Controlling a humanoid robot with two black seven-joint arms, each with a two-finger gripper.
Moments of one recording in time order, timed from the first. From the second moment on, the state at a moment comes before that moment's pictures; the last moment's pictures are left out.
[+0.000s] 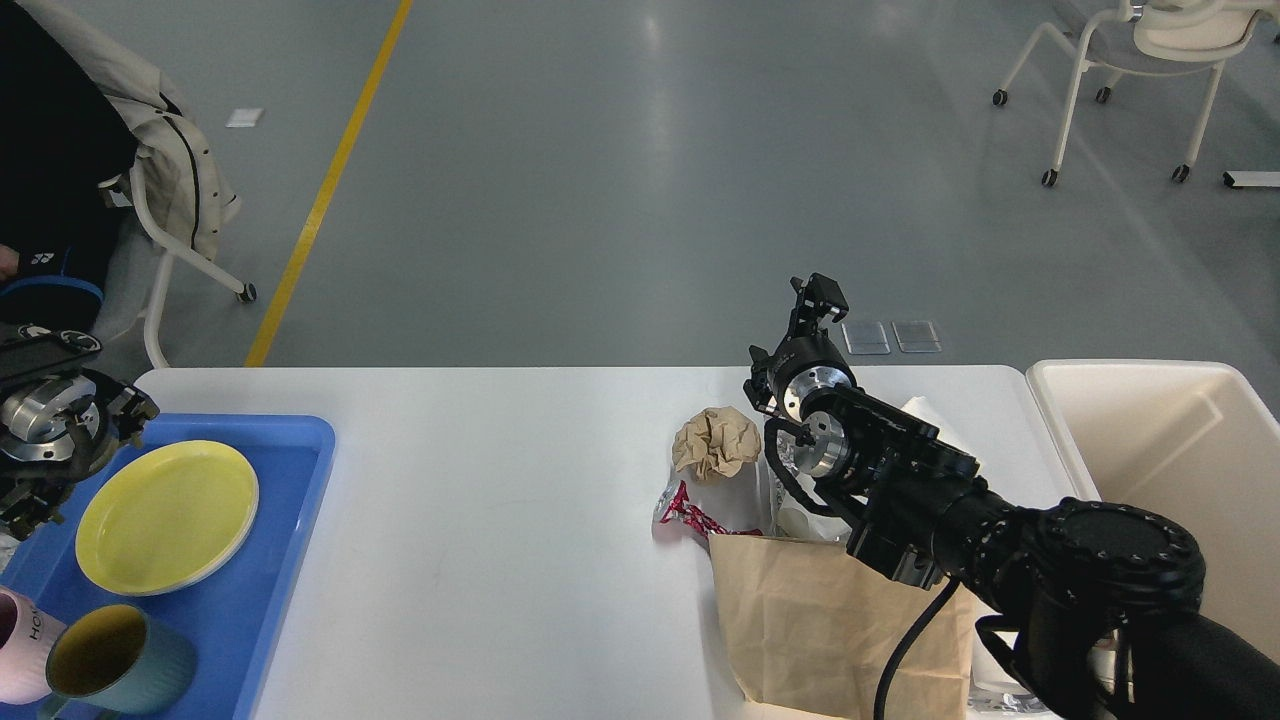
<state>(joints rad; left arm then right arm) -1.24 0.74 0.41 -0.86 0.03 -0.03 0.78 0.95 0.18 0.10 0.24 0.49 -0.11 0.33</state>
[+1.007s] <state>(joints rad) -0.66 0.35 -1.02 -0.71 -0.31 -0.03 0.11 0.95 0.18 0.10 0.24 0.49 -0.11 0.33</state>
